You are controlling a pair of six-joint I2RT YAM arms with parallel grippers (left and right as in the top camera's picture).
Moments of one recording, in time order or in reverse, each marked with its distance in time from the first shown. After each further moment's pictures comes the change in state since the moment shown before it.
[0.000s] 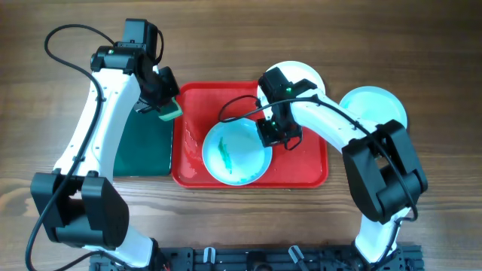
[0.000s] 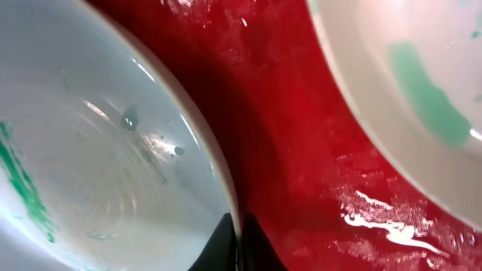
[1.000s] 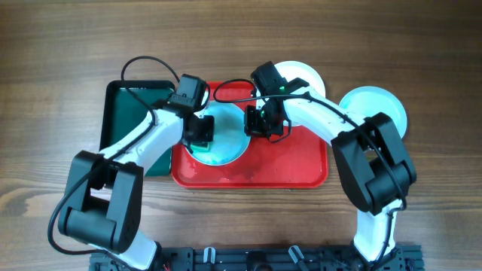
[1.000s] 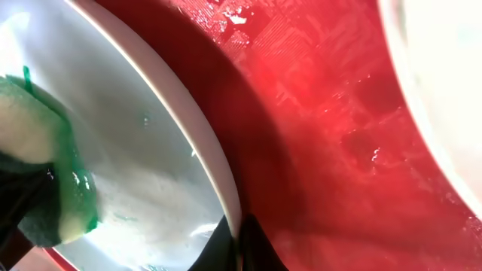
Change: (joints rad) left arm -0.211 0.012 -0.518 0.546 0.011 0.248; right arm 0.010 0.074 0.037 0.183 -0.169 0.343
